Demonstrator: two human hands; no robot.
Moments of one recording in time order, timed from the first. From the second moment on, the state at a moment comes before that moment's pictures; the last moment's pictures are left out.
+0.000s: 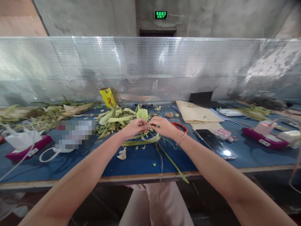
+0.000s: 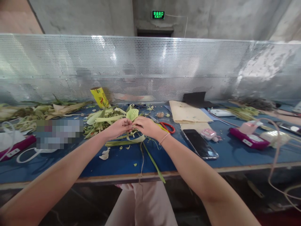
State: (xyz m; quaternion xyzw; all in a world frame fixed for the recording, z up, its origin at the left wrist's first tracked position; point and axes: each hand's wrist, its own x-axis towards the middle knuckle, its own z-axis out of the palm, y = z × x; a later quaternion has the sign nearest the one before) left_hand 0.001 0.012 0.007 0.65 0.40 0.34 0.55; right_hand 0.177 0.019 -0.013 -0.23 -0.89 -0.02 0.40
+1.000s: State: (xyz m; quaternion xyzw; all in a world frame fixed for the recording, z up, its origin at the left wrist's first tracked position) left_hand 0.011 0.009 -0.002 0.73 0.39 0.50 0.26; right_hand 0.158 0.016 -0.014 -0.29 -0.61 0.47 0.57
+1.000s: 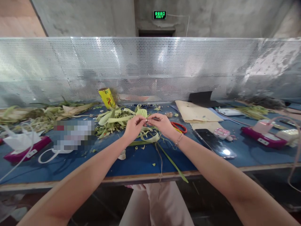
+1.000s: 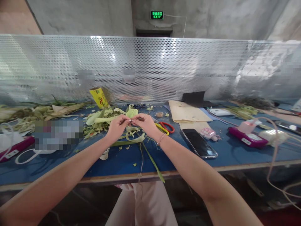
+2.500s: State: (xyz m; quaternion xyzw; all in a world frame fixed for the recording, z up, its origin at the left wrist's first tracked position) left_hand -0.002 0.025 -0.004 0.80 0.43 0.42 0.05; right_hand 0.174 0.027 -0.009 -0.35 -0.61 0.30 0.64
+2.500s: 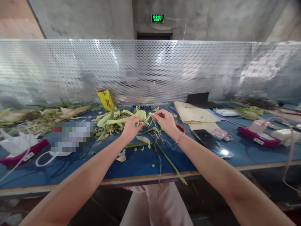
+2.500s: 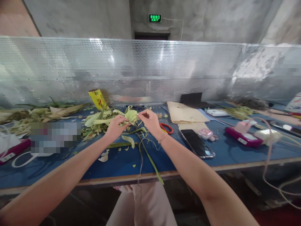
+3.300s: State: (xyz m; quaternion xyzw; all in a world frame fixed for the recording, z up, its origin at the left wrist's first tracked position) left_hand 0.002 0.024 -0.006 0.79 0.44 0.42 0.09; right_hand 0.169 0.019 -0.009 -0.34 -0.65 0.31 0.61
